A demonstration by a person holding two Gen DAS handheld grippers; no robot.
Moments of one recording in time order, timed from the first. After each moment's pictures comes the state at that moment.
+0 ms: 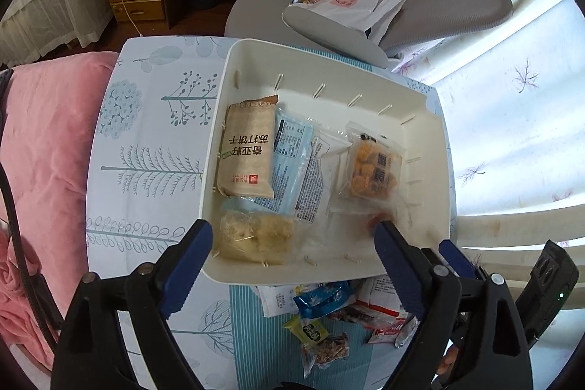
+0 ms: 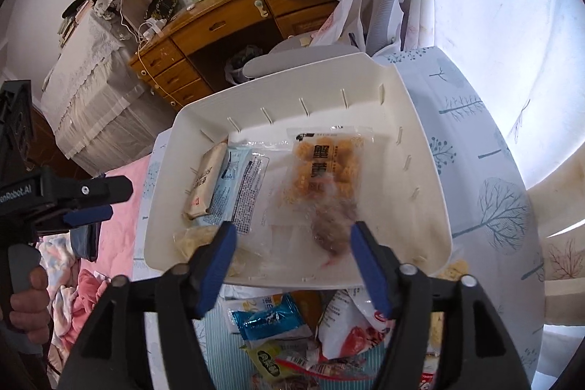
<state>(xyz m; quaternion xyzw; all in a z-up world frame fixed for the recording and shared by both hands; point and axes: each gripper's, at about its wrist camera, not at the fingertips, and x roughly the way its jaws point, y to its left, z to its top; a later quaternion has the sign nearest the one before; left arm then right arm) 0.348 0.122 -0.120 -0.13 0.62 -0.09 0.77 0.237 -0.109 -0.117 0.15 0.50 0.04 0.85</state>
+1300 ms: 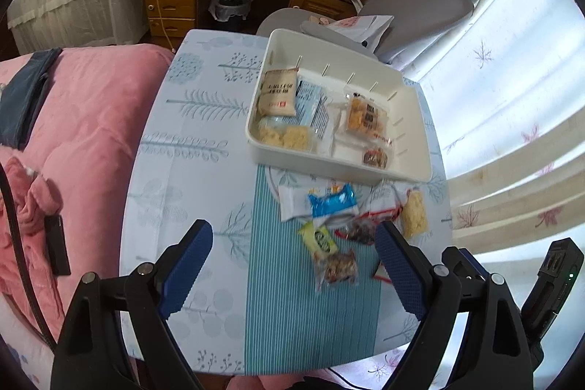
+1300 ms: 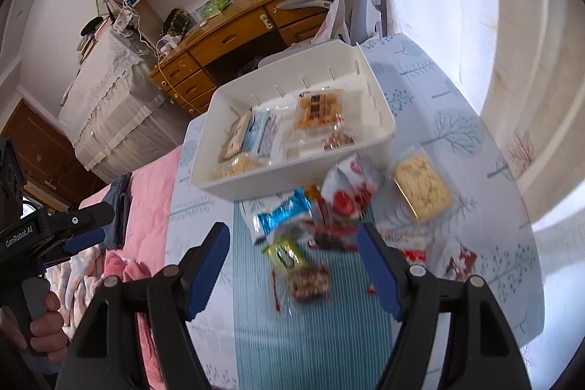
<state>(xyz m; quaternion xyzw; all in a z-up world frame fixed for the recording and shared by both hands) 0.145 0.146 -0.061 -0.13 0.56 -0.05 0.82 0.068 -0.117 -0.072 0.19 0.48 0.05 0.86</state>
